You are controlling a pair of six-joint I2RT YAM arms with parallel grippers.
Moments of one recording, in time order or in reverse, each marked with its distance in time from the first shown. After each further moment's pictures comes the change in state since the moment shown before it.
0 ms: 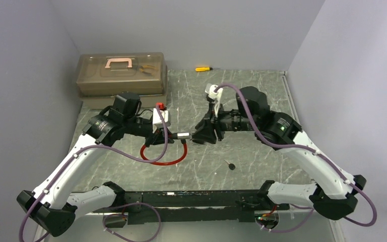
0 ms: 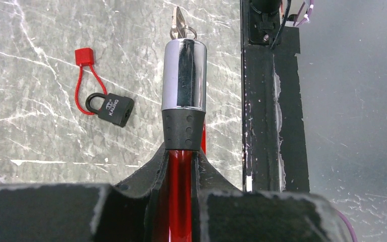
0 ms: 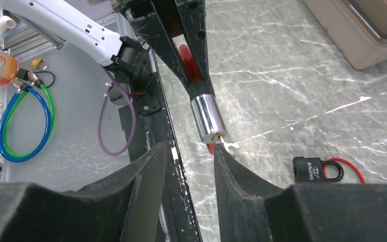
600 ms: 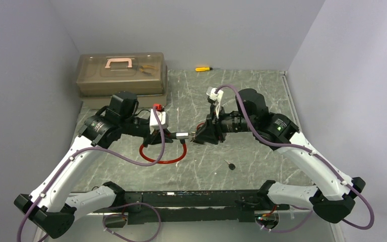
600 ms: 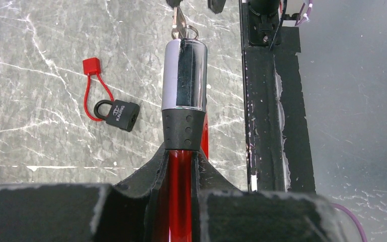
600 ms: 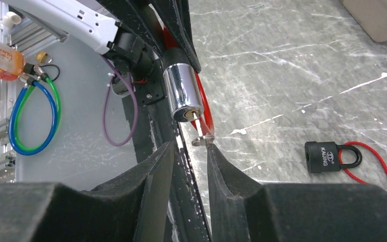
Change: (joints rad) left arm 0.000 -0.018 0.039 -0.031 0.009 0.038; right arm -0.069 -0.055 -0.103 0.009 -0.055 0.021
